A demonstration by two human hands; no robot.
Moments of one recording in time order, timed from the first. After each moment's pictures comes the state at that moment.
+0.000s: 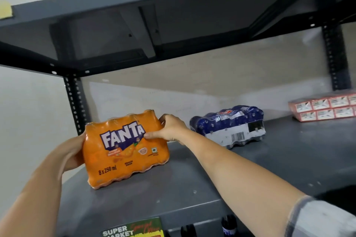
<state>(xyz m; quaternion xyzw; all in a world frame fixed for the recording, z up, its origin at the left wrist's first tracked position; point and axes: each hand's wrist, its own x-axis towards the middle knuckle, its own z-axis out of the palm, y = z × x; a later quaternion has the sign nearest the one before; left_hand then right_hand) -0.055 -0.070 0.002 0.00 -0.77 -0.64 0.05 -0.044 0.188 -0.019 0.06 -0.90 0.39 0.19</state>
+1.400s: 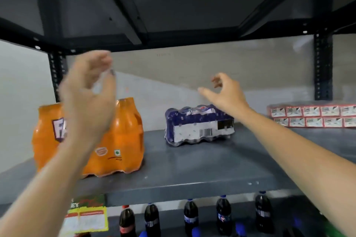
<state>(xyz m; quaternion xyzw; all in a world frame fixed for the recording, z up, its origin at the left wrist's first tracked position) 0.065 0.096 0.008 -0.26 -0.67 -0.42 0.55 0.062 0.385 0.004 0.02 -0.83 0.34 0.44</state>
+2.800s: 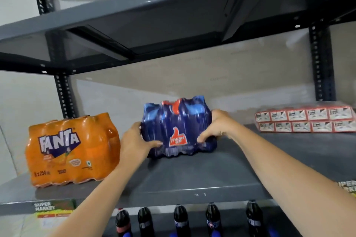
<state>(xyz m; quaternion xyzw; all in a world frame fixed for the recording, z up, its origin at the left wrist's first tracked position) 0.066 0.230 -0.053 -0.08 -0.86 -0.39 0.32 0.058 0.473 -0.028 -0.02 -0.90 0.41 0.13</state>
